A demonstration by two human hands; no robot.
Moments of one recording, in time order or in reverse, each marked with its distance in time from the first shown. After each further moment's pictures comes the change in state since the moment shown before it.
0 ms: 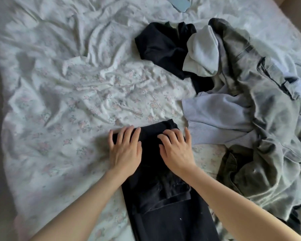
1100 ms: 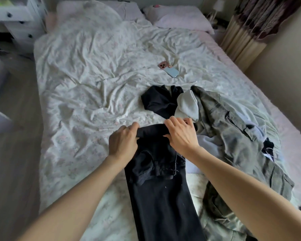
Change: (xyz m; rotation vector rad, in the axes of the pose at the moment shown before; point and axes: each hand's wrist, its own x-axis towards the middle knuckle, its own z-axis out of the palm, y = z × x) left_hand 0.021 0.006 -0.200 -0.109 0.436 0.074; right_hand 0.086 -0.005 -0.185 -0.207 0.117 -0.137
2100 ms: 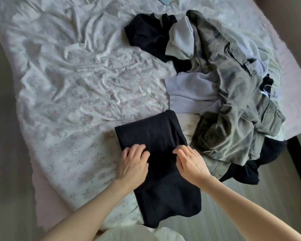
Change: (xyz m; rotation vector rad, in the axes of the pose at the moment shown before) left_hand -0.237 0.051 0.095 0.015 -0.533 0.234; right_hand -0.272 -0.035 0.094 0.344 -0.230 0.125
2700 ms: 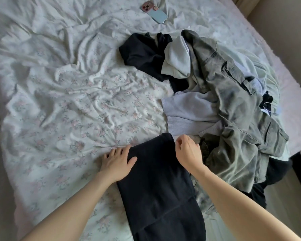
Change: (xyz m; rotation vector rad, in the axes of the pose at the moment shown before) left_hand 0.092 -0.077 0.001 -0.132 -0.407 -0.328; right_hand 0.119 0.033 -0.004 0.142 -0.018 0.550
